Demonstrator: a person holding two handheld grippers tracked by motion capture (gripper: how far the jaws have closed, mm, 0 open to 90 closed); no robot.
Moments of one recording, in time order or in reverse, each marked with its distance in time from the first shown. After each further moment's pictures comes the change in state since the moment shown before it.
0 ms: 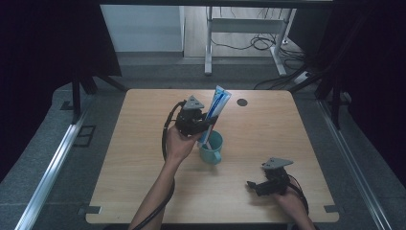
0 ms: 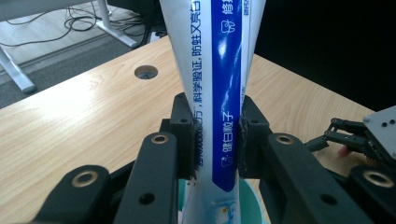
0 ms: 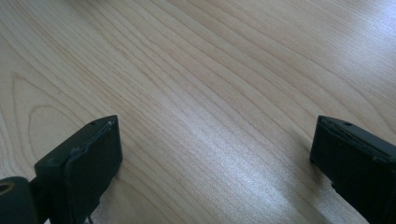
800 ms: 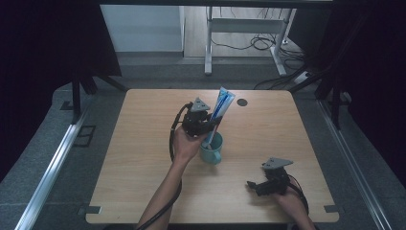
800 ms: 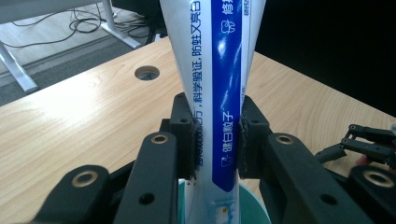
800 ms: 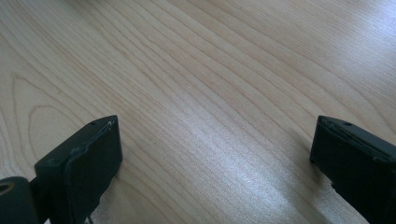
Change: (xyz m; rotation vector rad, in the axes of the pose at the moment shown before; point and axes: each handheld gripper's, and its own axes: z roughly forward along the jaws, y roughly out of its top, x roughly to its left) left arm -0.001 -0.010 0.027 -0.016 0.021 -0.009; right arm 0.000 0.000 0.000 -0.001 0.000 -0.002
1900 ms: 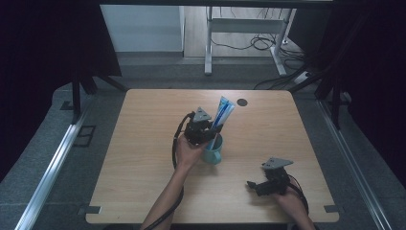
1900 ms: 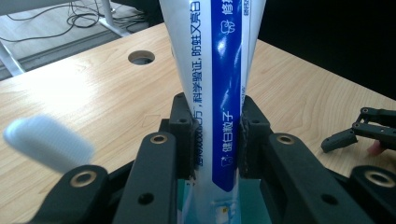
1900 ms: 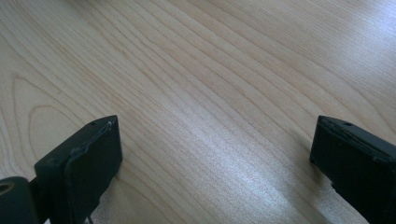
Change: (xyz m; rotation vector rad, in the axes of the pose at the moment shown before) left arm -0.006 -0.029 0.017 0.002 0.000 -0.006; right arm 0.000 0.000 0.000 -0.002 0.001 0.002
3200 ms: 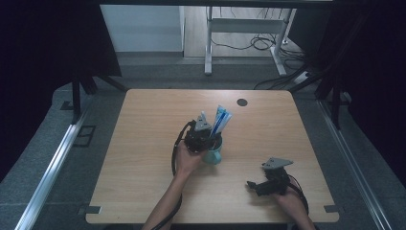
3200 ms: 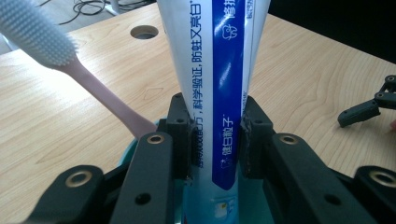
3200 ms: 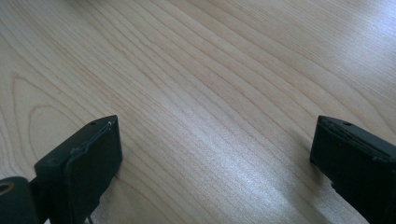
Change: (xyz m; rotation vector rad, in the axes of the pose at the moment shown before) left arm -0.005 -0.026 0.007 0.050 0.039 0.015; right arm 0.000 0.000 0.000 0.000 0.000 -0.001
